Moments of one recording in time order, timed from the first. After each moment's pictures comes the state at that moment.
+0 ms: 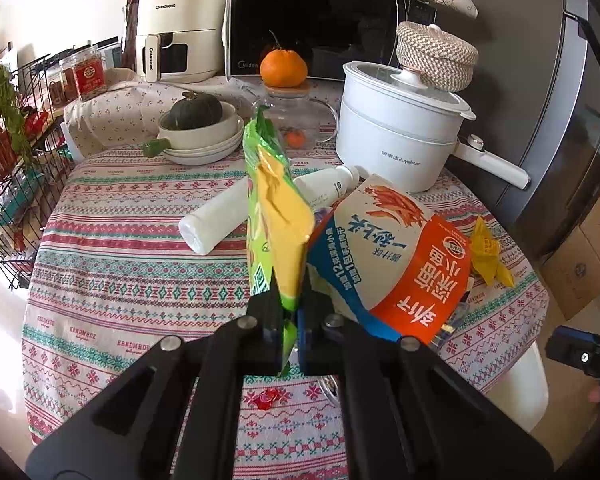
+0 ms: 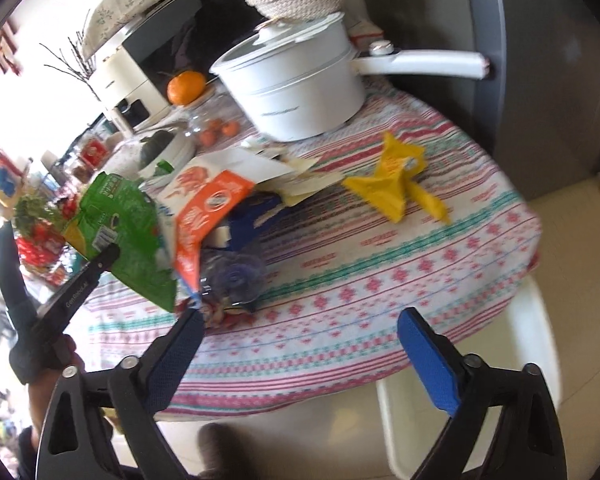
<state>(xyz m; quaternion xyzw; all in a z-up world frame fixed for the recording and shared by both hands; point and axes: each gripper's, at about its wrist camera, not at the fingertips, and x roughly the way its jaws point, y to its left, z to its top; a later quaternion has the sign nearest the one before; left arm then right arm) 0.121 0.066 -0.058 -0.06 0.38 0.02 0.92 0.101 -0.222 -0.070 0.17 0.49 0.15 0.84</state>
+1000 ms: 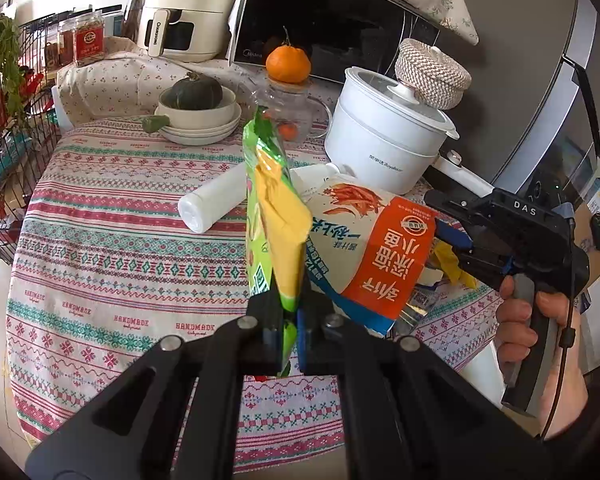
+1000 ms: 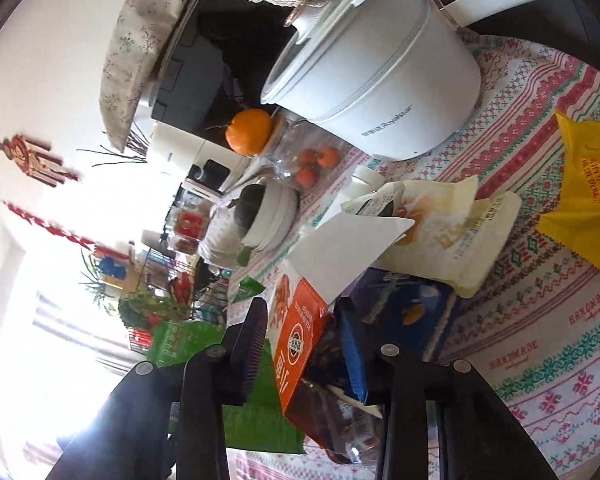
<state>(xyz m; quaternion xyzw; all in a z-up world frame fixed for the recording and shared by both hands) 0.105 0.102 -0.049 -0.13 0.39 -0.03 0.91 0.227 -0.174 -0.101 0.40 0.43 0.29 0.75</state>
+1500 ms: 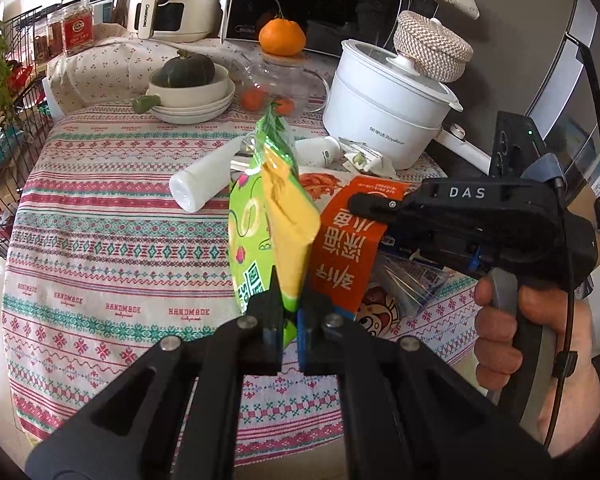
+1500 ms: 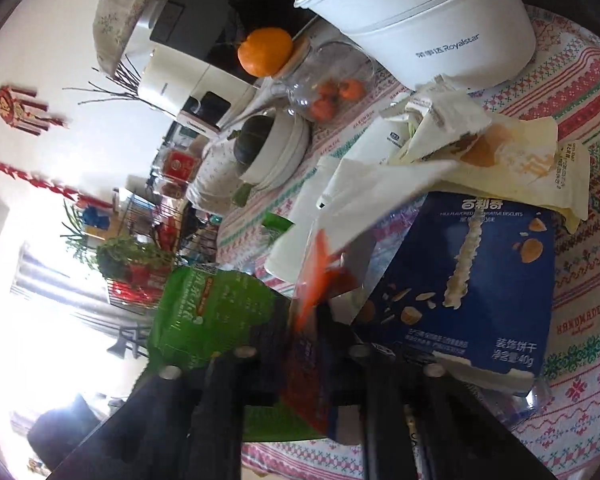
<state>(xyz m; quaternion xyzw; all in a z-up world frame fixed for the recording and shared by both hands) 0.107 0.096 -0.061 -0.11 0.42 -0.04 0.90 0.226 -0.082 -0.108 0.32 0.51 0.30 0.74</state>
